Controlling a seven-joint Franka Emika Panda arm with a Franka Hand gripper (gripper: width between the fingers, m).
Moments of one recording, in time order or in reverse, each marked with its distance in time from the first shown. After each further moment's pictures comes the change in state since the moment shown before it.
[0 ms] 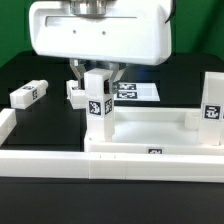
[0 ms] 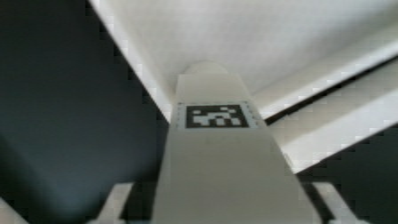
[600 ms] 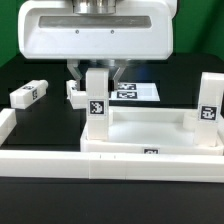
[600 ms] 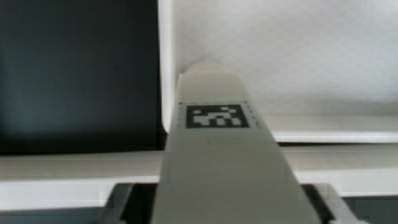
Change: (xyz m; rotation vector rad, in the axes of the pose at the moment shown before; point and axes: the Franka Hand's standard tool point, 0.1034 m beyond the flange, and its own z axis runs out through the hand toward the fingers) arm 0.003 0.002 -0.002 -0.015 0.000 -0.518
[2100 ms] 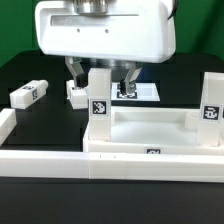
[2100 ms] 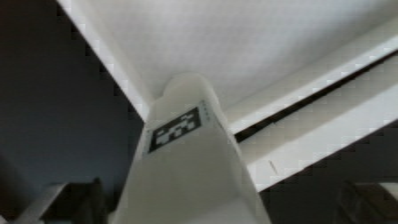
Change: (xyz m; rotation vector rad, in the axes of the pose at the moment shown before) arm -0.001 -0.009 -0.001 0.030 -0.018 0.310
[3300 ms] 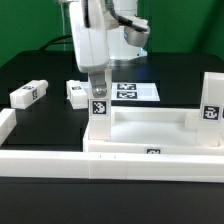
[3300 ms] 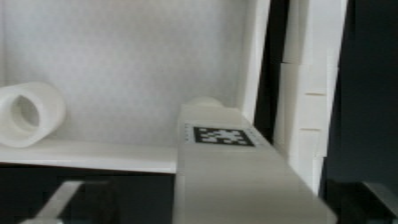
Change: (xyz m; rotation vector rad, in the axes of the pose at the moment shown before) arm -0.004 0.006 0.002 0.058 -0.057 1.018
